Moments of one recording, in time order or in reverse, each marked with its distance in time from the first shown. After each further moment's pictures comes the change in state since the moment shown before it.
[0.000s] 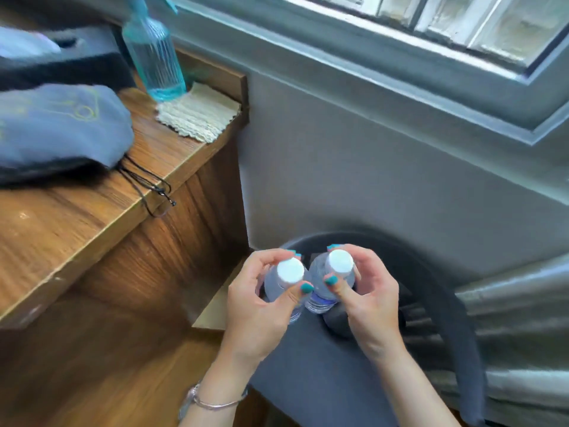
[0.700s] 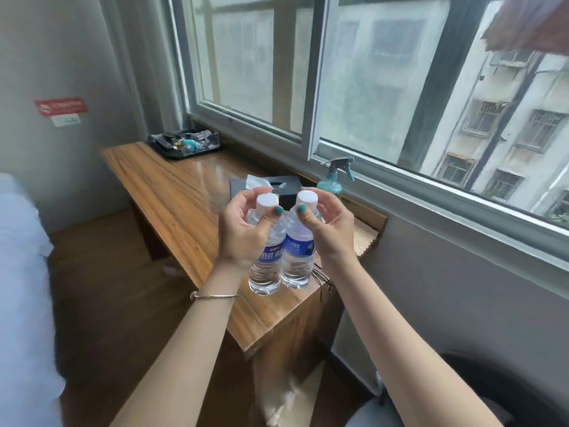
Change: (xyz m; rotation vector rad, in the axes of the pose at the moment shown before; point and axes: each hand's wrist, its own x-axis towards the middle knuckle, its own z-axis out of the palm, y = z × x) left_hand 0.106 0.157 -0.290 -0.010 0.344 0.428; right_hand 0.073 -0.182 0.322 0.164 -0.288 -0.228
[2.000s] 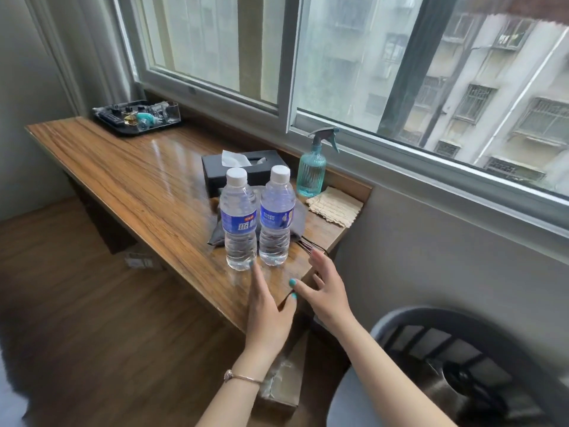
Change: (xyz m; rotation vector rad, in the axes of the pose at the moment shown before) left_hand -0.128 -0.110 -0.012 0.448 -0.268 -0.450; right_hand -0.095 0.139 -0.018 -0.373 0.018 0.300
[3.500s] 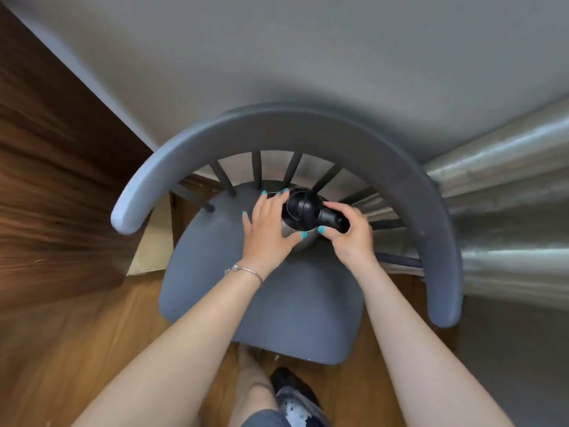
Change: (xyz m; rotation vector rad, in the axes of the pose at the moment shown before) left_hand -0.098 -0.096 0.503 0.405 -0.789 0.049; right_hand -0.136 0.381 -0.364 -0.370 0.330 0.697
